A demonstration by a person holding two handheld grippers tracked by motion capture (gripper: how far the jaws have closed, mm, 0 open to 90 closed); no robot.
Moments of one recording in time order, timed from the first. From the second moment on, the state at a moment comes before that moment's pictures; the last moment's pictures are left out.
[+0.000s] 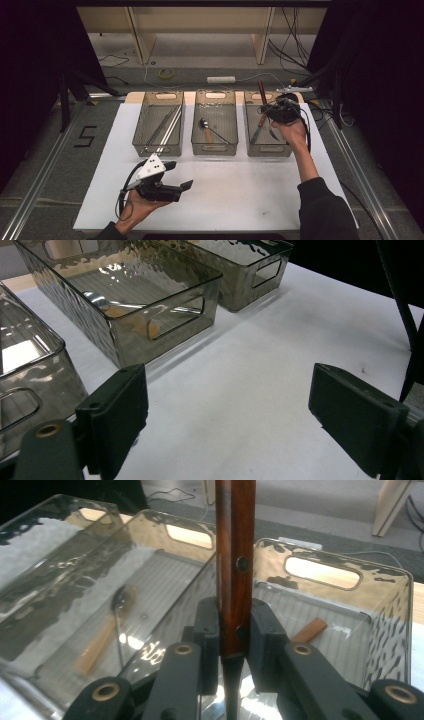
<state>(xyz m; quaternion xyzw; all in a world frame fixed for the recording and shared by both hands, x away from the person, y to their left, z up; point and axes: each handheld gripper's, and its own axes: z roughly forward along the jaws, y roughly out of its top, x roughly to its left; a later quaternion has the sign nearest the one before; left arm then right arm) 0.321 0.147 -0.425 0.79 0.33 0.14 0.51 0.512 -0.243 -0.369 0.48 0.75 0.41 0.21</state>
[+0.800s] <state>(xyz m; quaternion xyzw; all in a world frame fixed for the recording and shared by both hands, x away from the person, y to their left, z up) 0.320 0.146 -0.425 0.79 0.33 0.14 0.50 0.525 -0.240 -0.392 0.51 0.74 0.38 0.22</state>
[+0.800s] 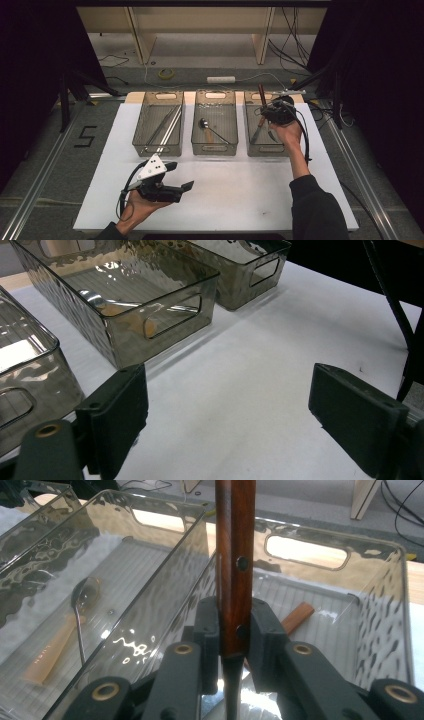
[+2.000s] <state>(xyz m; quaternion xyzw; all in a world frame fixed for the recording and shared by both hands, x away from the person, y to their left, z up) 0.322 0.147 -0.425 0.78 0.33 0.14 0.51 0.532 -0.230 -0.419 0.53 0.75 0.33 0.20</state>
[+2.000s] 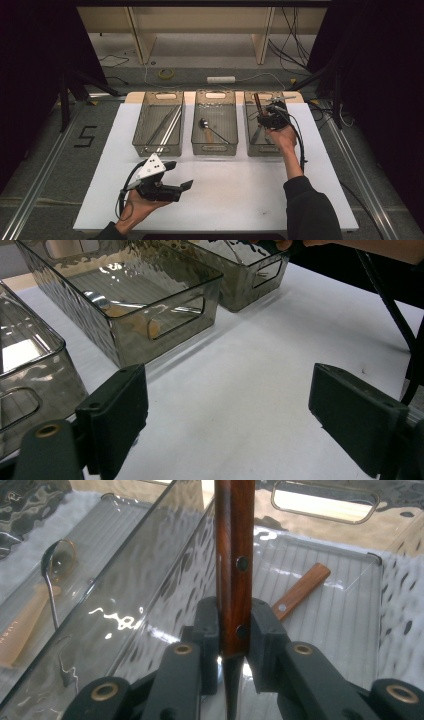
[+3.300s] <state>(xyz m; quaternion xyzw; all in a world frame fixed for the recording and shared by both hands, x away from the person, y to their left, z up) 0.322 0.149 -0.424 0.78 0.34 0.14 0.51 0.487 -0.227 -0.404 0.49 0.76 0.40 0.17</state>
